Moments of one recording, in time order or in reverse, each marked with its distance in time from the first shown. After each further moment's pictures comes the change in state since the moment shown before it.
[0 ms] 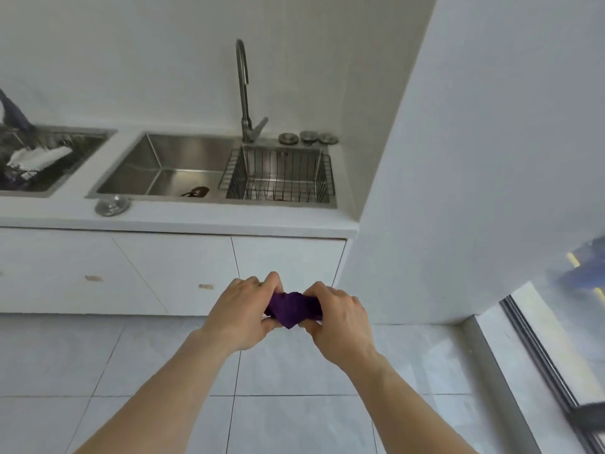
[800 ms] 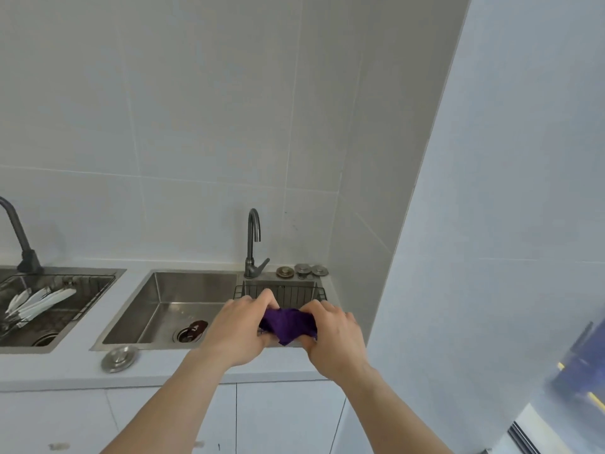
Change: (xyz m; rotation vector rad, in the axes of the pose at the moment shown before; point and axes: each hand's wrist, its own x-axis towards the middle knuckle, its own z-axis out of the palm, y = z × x) left_hand 0.079 -0.035 -0.251 -0.048 0.264 0.102; right_hand 0.139 -0.151 -0.165 -0.137 0.290 -0.094
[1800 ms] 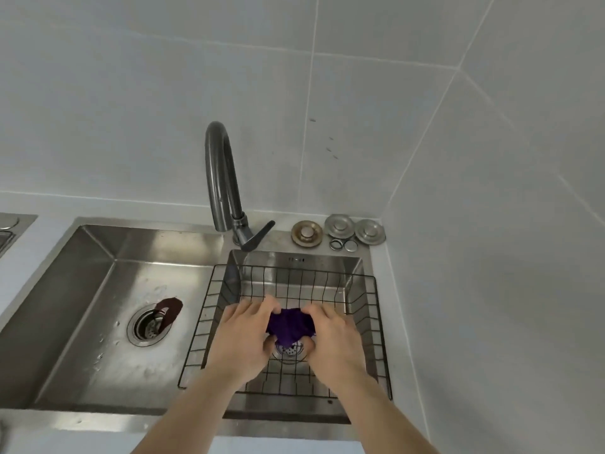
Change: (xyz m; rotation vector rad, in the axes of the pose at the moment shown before) left_hand 0.325 -0.222 0.276 0.055 -0.277 -0.258; right_hand 0.324 0.198 0.310 0.115 -0.475 0.147
